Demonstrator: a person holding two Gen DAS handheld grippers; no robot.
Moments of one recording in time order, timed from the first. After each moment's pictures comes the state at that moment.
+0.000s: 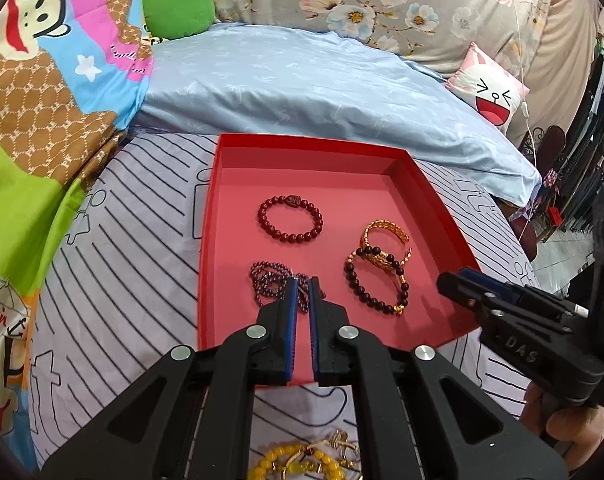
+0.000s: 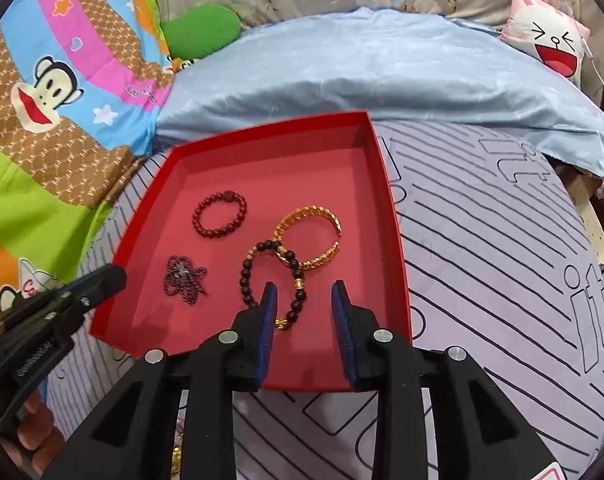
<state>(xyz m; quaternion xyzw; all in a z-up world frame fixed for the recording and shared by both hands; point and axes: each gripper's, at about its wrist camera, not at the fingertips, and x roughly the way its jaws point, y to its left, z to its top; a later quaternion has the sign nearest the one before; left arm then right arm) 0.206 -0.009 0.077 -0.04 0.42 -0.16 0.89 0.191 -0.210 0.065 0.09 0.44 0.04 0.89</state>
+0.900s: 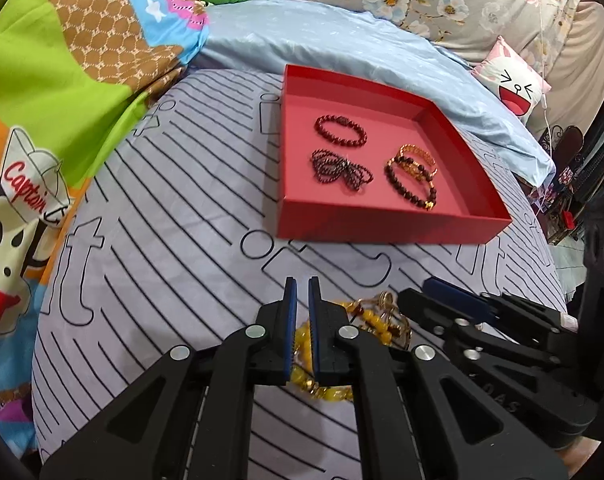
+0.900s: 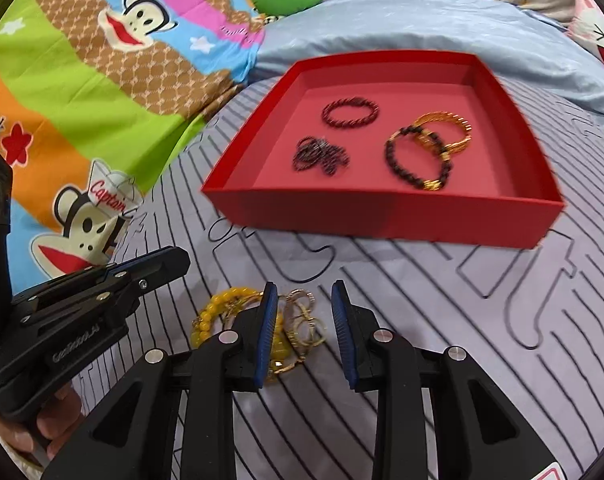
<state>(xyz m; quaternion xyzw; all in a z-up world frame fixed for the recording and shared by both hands) 0.117 0.042 0.049 -0.06 0.47 -0.12 0.87 0.119 -0.119 0.030 0.07 0.48 0.16 0.86</state>
